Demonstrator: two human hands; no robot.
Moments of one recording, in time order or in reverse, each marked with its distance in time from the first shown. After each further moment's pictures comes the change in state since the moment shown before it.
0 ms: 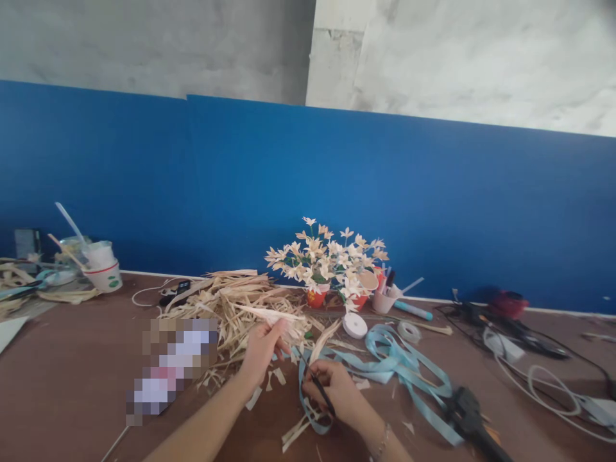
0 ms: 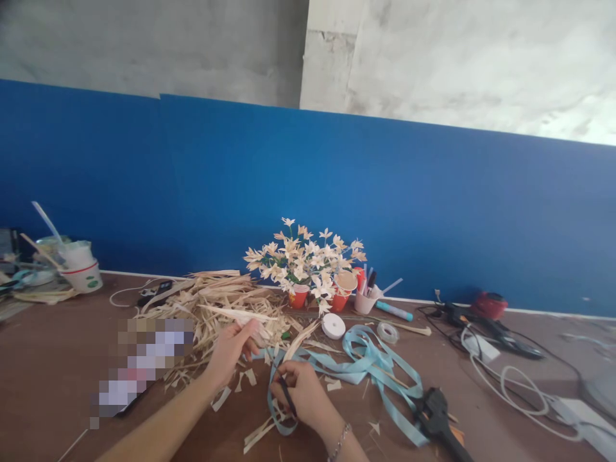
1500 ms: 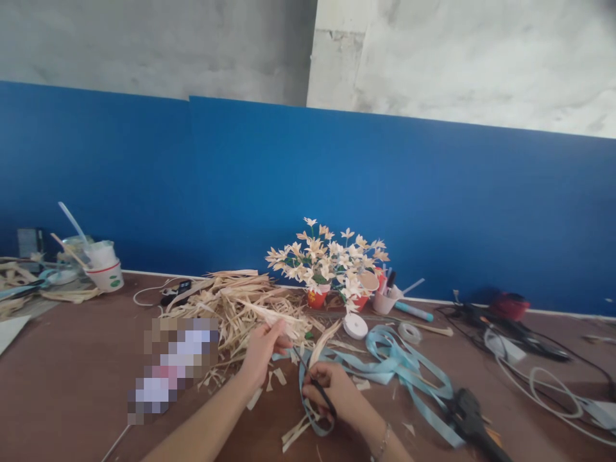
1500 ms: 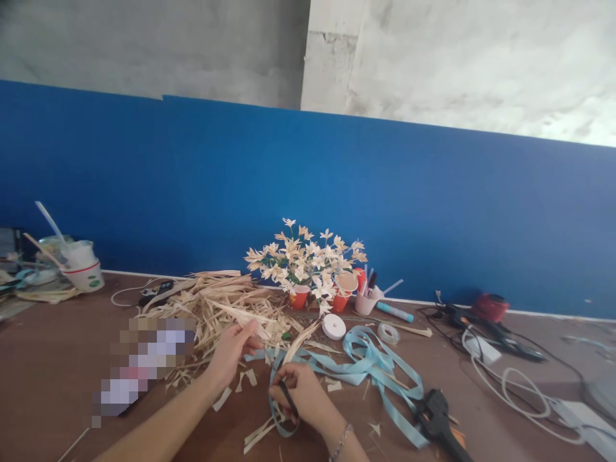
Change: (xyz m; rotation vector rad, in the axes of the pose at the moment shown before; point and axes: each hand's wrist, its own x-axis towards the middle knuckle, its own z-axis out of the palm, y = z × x) left_hand 0.000 -0.001 0.001 -0.192 0.051 -0.068; right_hand 0.000 0.002 -0.002 -0.022 -0.047 0.046
